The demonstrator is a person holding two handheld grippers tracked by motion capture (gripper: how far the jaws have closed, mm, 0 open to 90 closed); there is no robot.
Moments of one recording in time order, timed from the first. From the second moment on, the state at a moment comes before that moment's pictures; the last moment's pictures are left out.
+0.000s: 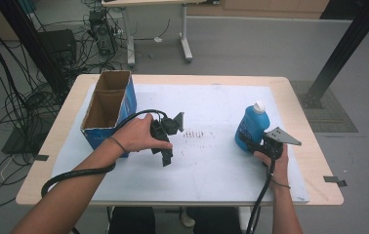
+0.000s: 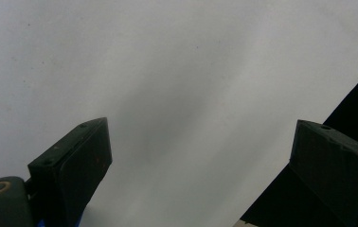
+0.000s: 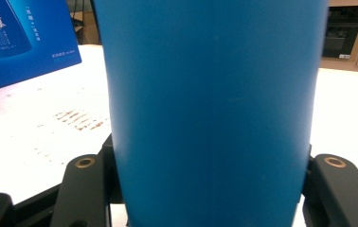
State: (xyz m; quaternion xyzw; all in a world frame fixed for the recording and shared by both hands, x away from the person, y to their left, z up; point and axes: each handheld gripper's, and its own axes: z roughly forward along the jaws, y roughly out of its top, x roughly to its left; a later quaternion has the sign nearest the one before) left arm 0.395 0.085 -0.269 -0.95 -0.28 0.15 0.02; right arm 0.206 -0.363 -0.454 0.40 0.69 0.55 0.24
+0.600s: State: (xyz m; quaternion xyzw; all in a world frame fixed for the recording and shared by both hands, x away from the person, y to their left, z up) left arm 0.395 0.085 -0.266 -0.95 -0.27 0.14 0.02; right arm 0.206 -0.363 -0.454 0.40 0.69 0.55 0.24
